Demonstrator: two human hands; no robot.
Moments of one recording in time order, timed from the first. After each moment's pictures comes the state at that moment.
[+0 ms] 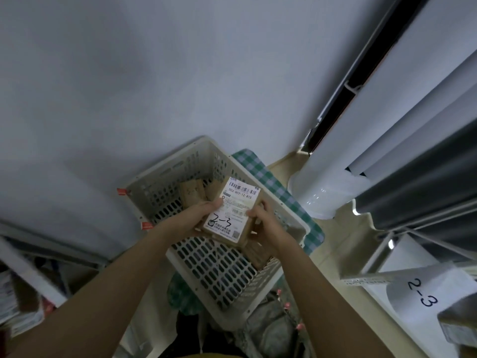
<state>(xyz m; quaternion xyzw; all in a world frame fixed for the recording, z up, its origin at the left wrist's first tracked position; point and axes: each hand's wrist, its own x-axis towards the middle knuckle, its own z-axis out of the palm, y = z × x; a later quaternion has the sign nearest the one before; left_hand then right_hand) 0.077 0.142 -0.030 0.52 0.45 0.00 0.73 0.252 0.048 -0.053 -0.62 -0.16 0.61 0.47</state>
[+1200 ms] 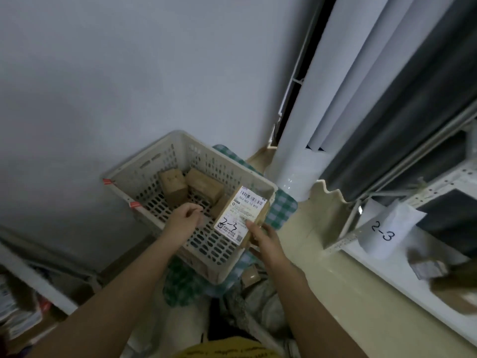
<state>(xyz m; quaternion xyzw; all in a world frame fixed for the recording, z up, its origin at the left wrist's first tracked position) 0.041 0.012 -0.042 0.65 0.52 0.13 0.54 0.196 -0.134 -0.075 -0.67 -0.05 0.48 0.56</state>
